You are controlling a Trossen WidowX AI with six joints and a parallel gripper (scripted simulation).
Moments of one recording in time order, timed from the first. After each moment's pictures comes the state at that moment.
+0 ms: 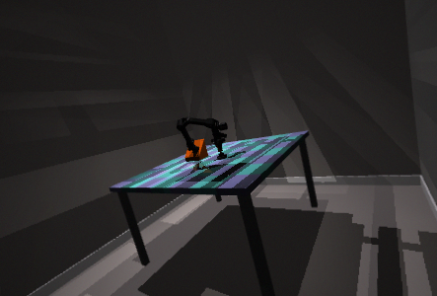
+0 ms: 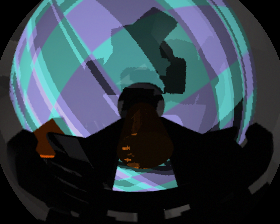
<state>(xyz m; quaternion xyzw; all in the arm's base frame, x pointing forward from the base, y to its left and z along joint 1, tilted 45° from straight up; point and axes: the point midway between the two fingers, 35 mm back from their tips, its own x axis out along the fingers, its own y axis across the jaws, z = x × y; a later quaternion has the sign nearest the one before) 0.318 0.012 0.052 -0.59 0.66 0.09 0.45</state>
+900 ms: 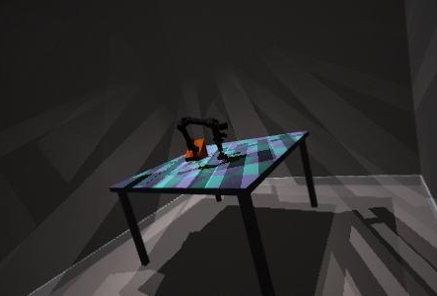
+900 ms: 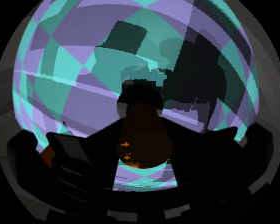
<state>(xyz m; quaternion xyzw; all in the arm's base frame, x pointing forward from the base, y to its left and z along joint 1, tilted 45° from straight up) 0.320 0.014 0.053 -0.54 0.67 0.02 0.51</state>
